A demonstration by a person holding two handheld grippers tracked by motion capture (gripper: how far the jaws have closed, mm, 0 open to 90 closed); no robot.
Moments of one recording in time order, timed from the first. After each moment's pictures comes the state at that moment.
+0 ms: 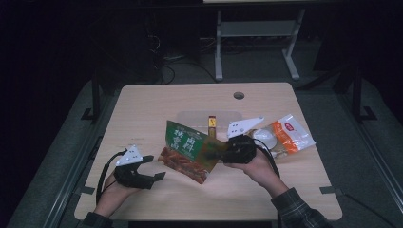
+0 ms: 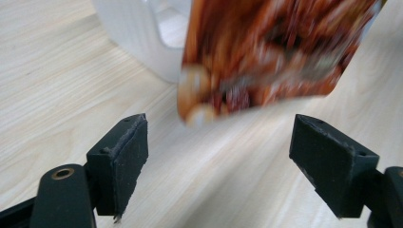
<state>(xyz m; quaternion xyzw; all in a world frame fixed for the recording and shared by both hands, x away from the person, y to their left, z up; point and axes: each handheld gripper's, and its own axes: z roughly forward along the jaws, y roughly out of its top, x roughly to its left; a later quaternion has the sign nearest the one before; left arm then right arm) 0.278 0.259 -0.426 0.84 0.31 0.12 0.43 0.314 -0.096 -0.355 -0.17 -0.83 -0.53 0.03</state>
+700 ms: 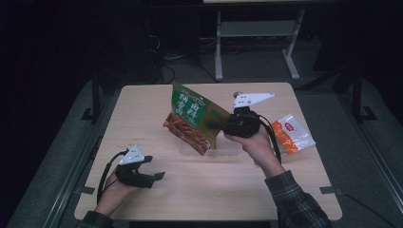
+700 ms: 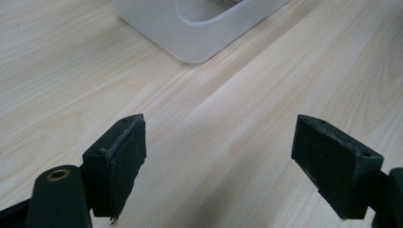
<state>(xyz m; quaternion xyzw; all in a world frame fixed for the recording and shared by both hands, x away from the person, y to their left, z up) 0.285 0.261 -0.437 0.85 0.32 0.12 0.41 0.348 -0.103 -0.310 -0.23 -0.79 -0.57 -0.03</state>
